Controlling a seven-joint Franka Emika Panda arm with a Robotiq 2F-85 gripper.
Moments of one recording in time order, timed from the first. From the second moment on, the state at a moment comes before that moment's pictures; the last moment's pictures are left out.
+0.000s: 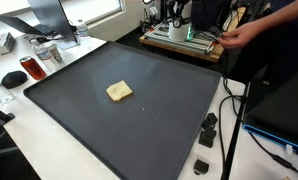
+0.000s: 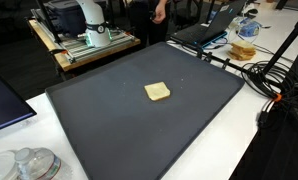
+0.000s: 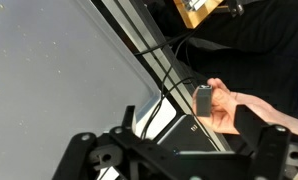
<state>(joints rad) 0.24 -0.32 0.02 -2.46 0.41 1.83 -0.84</state>
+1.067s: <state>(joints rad) 0.24 -0.33 -0.01 -2.44 0.52 1.83 -1.16</state>
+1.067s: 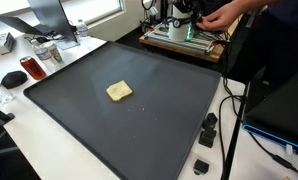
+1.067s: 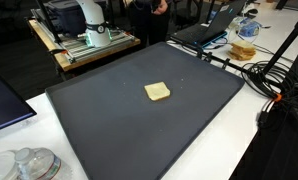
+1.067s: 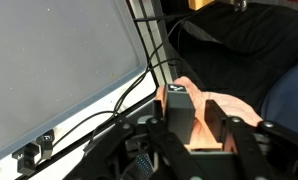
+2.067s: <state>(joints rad) 0.23 -0.33 -0.01 -2.44 0.52 1.83 -1.19</state>
